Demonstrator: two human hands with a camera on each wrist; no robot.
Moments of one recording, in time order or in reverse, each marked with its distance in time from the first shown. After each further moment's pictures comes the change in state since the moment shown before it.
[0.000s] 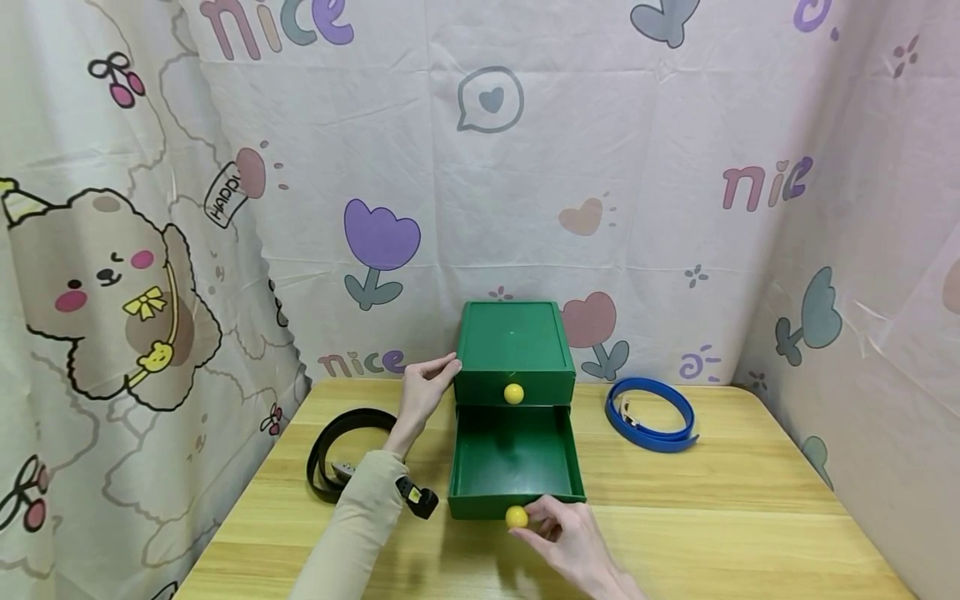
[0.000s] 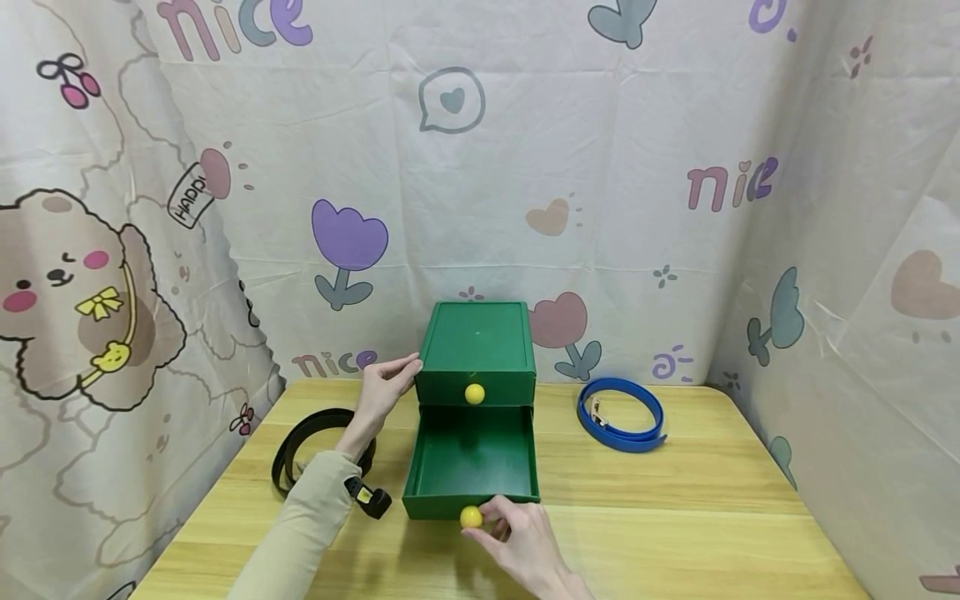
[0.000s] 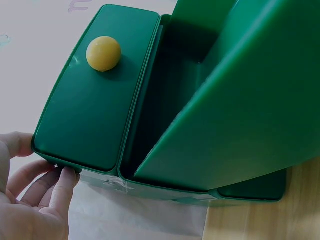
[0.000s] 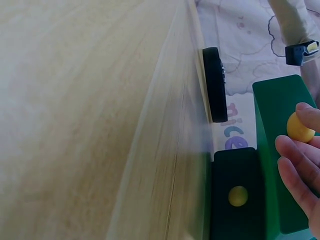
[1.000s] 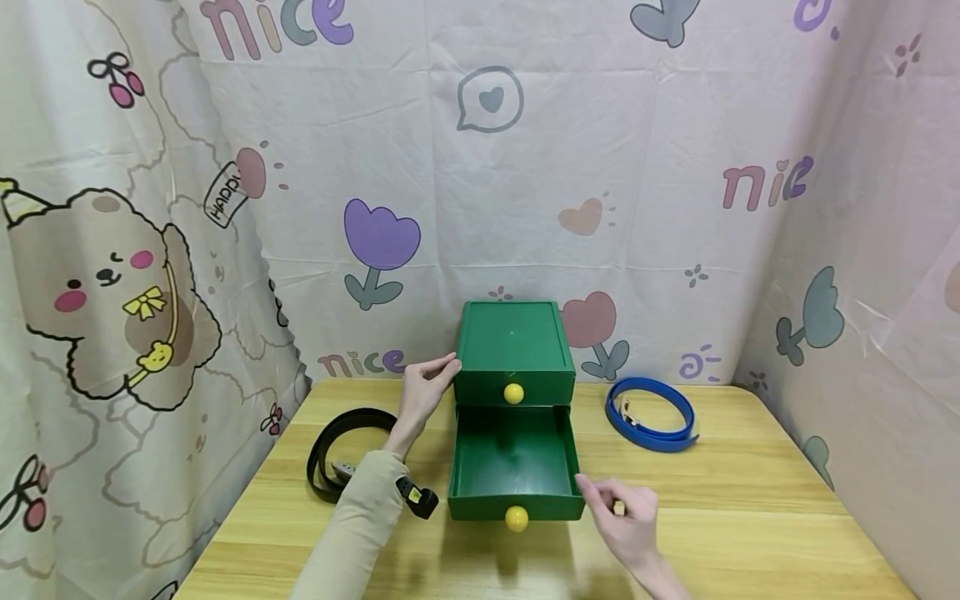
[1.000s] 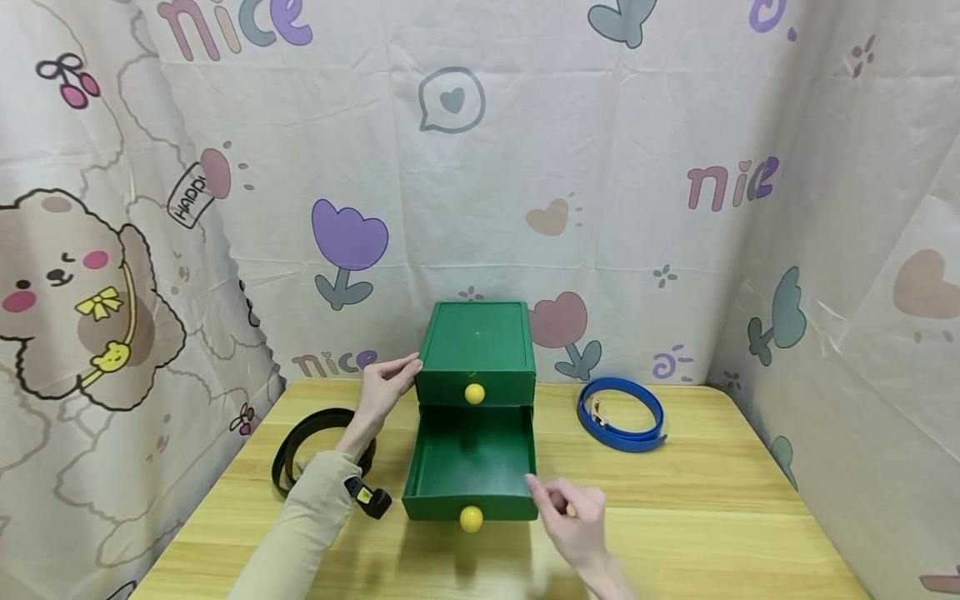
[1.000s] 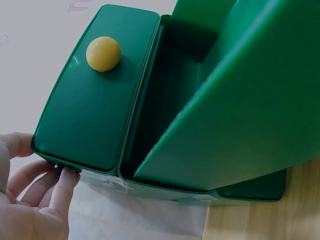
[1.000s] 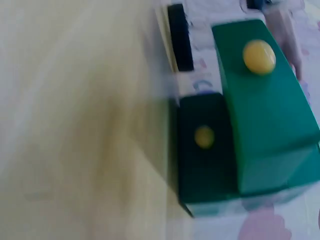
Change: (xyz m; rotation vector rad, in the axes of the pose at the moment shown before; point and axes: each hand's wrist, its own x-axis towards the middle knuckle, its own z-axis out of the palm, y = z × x) left_hand 0.001 -0.001 -0.001 -0.011 0.000 0.002; right_hand 0.025 0.020 -0.047 0.114 0.495 -0.396
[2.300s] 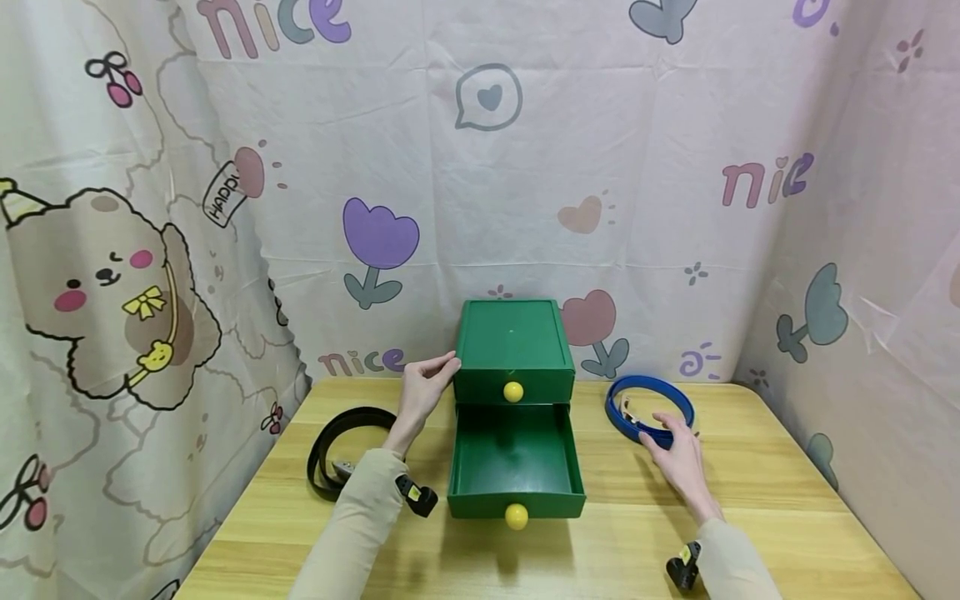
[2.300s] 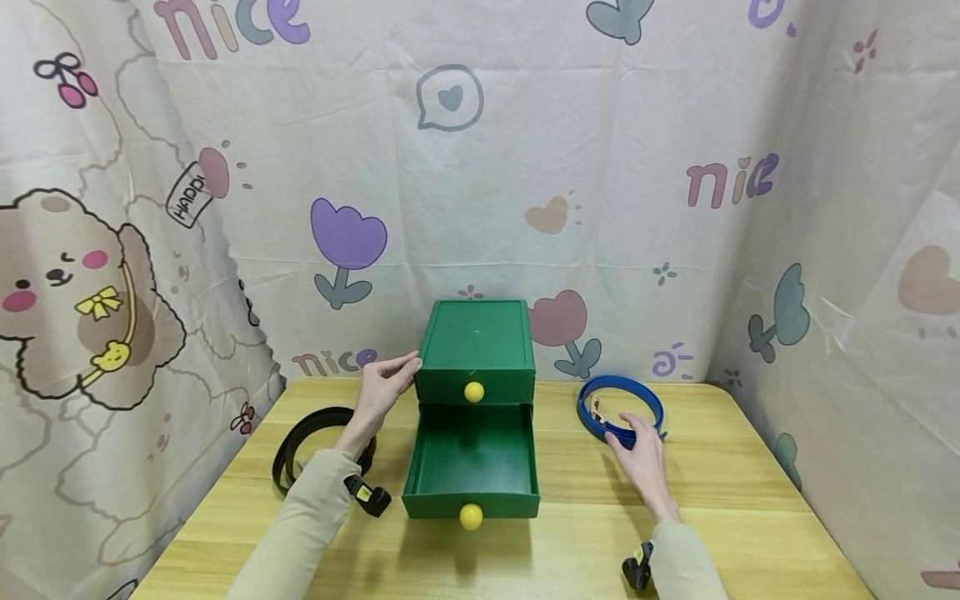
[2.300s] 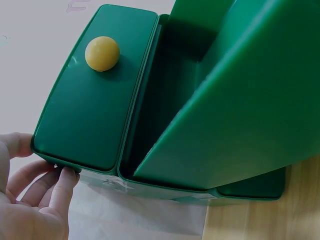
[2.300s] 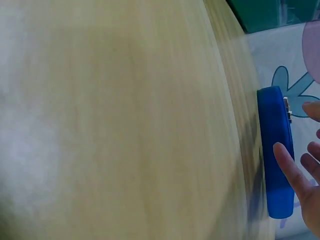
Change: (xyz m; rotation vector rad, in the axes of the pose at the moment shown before) left_hand -0.001 0.002 0.000 0.013 -0.003 0.011; right_hand -0.030 0.126 -0.116 -0.646 -0.388 0.896
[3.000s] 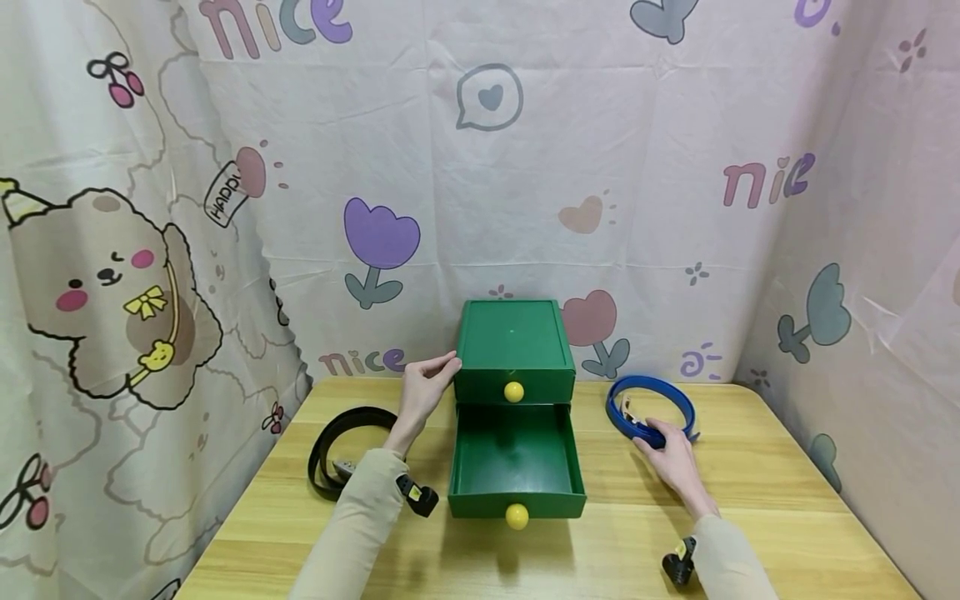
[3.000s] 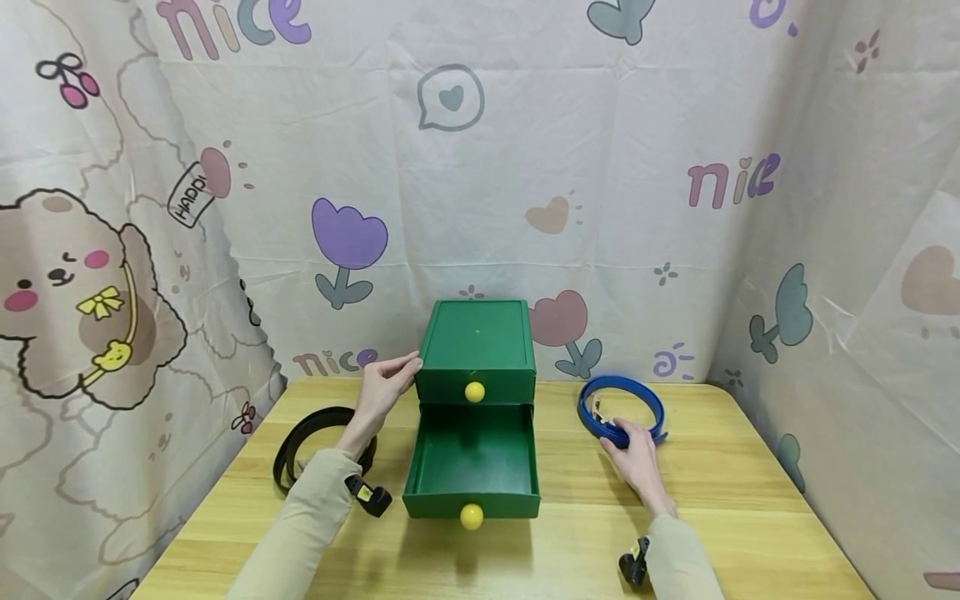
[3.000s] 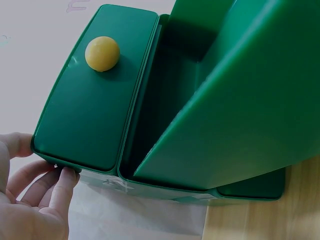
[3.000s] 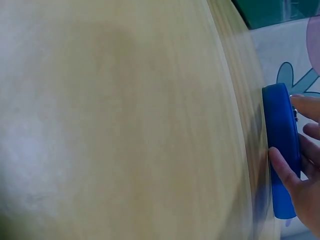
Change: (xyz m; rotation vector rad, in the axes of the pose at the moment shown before) left_hand 0.000 0.001 0.000 0.005 0.003 -0.014; right_hand 0.004 0.007 0.007 -0.036 -0.153 0.018
